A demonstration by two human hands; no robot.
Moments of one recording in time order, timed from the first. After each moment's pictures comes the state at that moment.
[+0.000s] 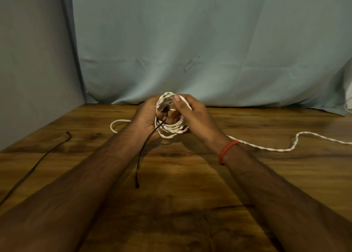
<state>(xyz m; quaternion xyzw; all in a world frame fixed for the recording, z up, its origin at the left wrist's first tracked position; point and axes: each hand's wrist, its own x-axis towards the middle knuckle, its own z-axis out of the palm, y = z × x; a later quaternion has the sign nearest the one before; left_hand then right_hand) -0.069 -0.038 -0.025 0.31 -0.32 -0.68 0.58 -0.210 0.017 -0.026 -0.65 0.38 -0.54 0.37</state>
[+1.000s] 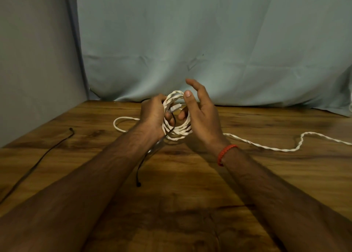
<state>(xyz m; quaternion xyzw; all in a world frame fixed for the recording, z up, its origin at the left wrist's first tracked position) -0.082 -0.019 -0.021 0.38 -0.34 -0.57 0.64 -0.202 0.018 -0.035 -0.66 0.38 -0.61 0.21</state>
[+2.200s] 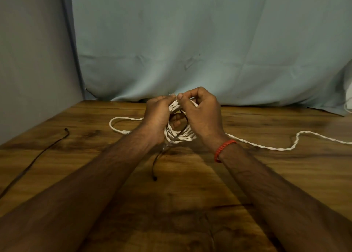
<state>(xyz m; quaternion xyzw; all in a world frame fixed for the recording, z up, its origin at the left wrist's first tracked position) -0.101 0.004 -0.019 0.38 -0.41 -0.54 0.63 -0.205 0.012 -0.025 -0.62 0.44 -0.64 0.13</state>
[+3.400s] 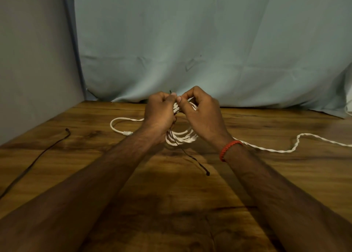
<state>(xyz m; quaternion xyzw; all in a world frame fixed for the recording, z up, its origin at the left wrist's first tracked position) -0.098 -0.001 -0.020 0.46 -0.52 -0.34 0.63 -0.215 0.013 -0.022 -0.71 0.43 -0.56 0.07</state>
